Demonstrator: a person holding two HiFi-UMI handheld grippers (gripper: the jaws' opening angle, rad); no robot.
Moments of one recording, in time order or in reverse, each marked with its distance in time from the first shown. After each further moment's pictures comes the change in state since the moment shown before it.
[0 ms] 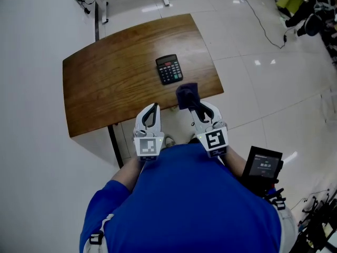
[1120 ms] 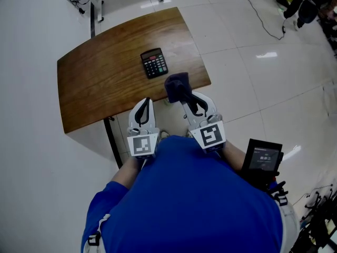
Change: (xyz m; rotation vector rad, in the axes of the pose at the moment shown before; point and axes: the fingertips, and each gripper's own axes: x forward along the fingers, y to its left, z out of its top) left arm 0.003 -0.054 0.038 -0.035 -0.042 0.081; right arm -0.045 -0.037 0.020 0.013 -0.133 0.039
